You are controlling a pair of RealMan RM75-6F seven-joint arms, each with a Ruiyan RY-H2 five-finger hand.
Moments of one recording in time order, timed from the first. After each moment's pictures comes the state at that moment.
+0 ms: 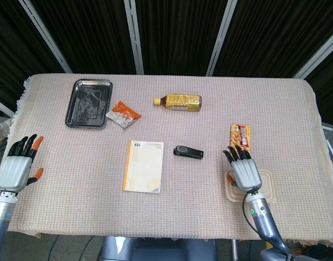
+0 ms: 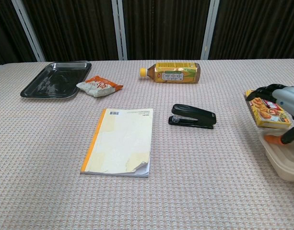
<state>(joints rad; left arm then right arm) -0.24 -1.24 -0.10 -1.47 1.38 1.30 0.25 0.37 -1.56 0.17 -1.46 -1.31 1.17 -0.54</state>
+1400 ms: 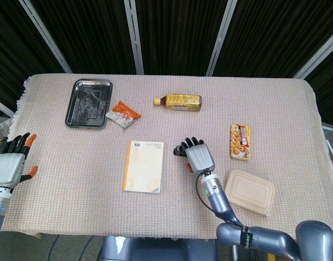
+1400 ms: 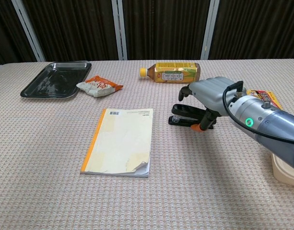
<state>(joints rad) -0.27 -1.22 -0.10 -1.43 1.31 1.24 0.16 0.70 -1.81 0.28 -1.39 -1.01 1.06 -0.81</state>
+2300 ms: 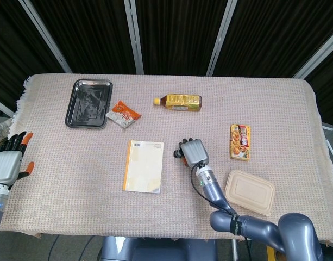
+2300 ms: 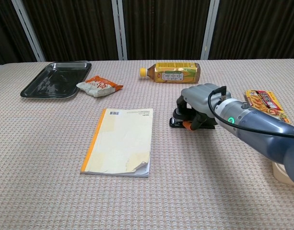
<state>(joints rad) -0.29 -1.23 -0.11 -1.39 1.26 1.19 0.15 0.81 -1.89 0.28 -1.15 -0.98 0.94 -0.67</state>
